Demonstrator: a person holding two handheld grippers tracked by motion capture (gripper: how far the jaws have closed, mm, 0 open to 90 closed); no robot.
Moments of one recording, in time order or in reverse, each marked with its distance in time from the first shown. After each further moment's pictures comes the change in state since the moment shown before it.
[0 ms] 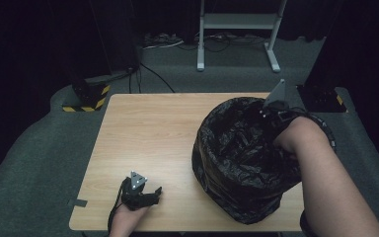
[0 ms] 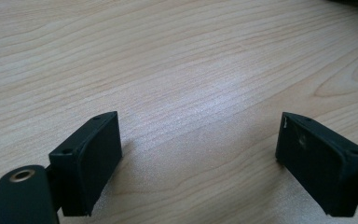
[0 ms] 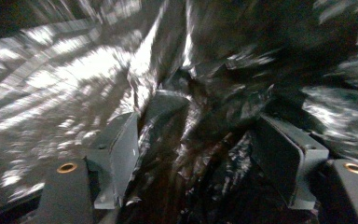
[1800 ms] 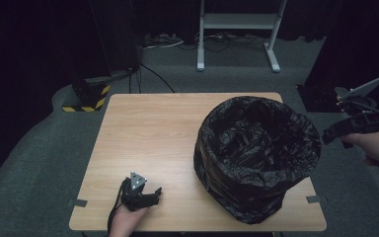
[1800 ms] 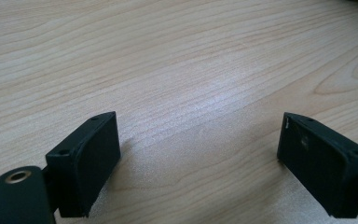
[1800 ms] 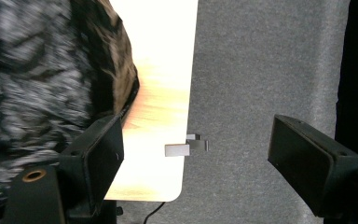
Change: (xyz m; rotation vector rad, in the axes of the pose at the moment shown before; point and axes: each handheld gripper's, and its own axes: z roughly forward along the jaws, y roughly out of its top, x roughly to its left) left arm 0.000 -0.001 -0.001 0.005 0.002 0.004; right arm -0.142 -0.070 -0.001 -0.241 0.110 0.168
